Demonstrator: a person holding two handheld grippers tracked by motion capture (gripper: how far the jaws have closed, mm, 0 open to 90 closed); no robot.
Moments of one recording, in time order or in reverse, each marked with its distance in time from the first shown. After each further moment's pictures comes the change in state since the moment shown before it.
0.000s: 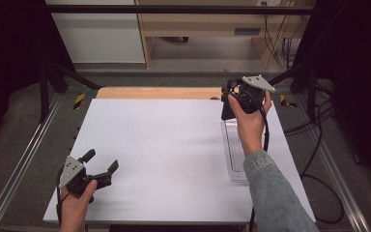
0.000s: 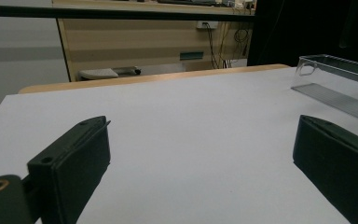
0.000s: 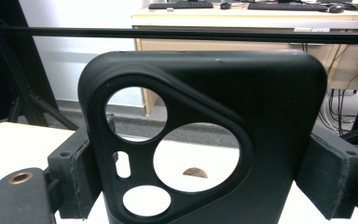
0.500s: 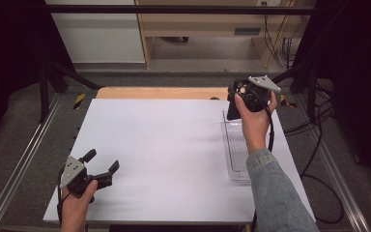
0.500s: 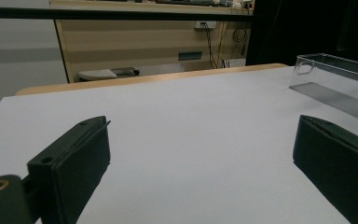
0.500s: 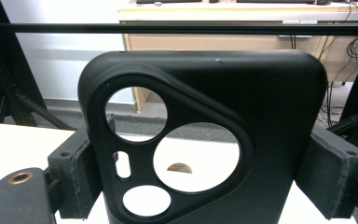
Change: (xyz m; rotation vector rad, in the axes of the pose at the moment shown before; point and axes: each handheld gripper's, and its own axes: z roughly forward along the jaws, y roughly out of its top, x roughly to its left) left arm -0.002 0.000 0.001 -0.002 -0.006 0.010; right arm -0.020 -0.006 0.007 0.019 -0.035 0.017
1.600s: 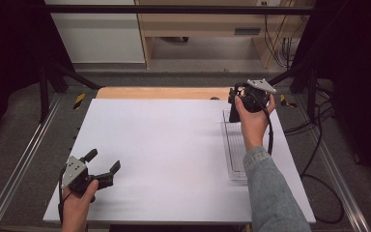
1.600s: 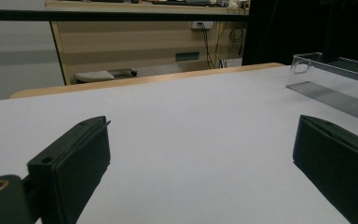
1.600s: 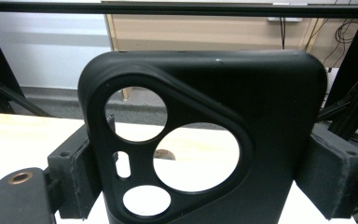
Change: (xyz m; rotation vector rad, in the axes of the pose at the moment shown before) left arm -0.002 0.000 0.002 -0.001 -0.012 0.007; right arm -0.011 -0.022 0.028 0.056 -0.051 -0.010
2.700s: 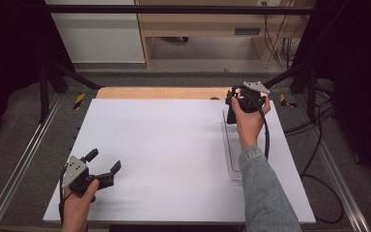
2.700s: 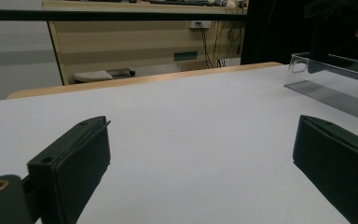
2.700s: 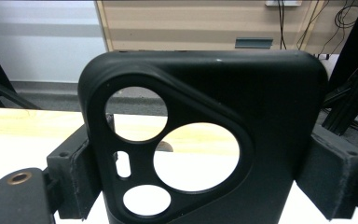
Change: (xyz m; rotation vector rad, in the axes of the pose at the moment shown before) left arm -0.001 0.000 0.001 0.002 -0.007 0.005; right arm 0.002 -0.016 0.024 0.034 -0.023 0.022
